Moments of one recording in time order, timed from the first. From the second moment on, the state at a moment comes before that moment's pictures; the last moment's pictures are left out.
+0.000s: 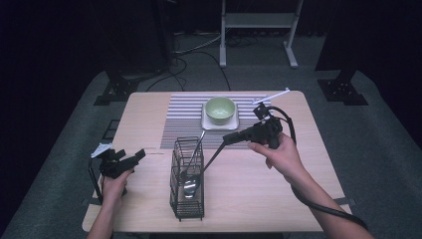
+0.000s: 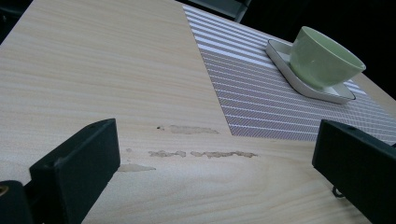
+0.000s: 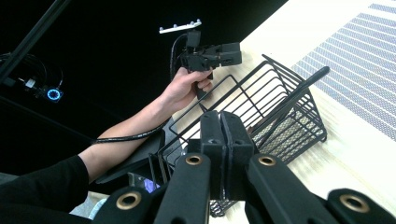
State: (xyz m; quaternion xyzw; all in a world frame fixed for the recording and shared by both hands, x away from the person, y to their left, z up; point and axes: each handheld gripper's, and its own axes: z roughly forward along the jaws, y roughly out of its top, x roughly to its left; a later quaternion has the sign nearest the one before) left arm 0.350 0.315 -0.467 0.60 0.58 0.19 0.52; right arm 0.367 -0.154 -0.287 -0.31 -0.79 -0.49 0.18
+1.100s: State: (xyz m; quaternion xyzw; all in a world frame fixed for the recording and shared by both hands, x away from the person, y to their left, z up) left arm 0.350 0.314 -0.467 0.60 0.58 0.19 0.51; right arm 0.361 -0.206 -0.283 -0.34 -0.77 -0.51 0.18
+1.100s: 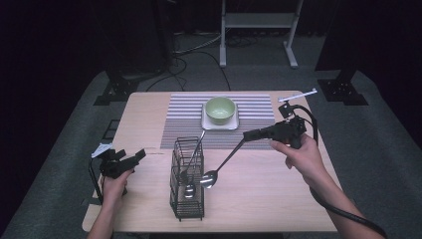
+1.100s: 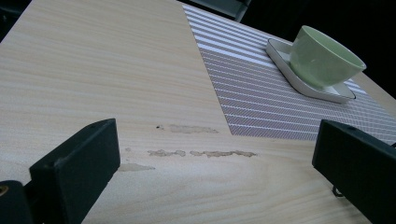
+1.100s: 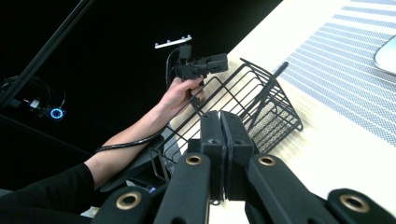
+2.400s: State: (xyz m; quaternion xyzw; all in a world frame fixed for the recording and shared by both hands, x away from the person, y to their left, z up) left arm 0.350 0.314 -0.467 0.60 0.58 0.19 0.51; right arm 0.362 -0.243 -0.322 -0.39 -0.75 -0.50 0.17
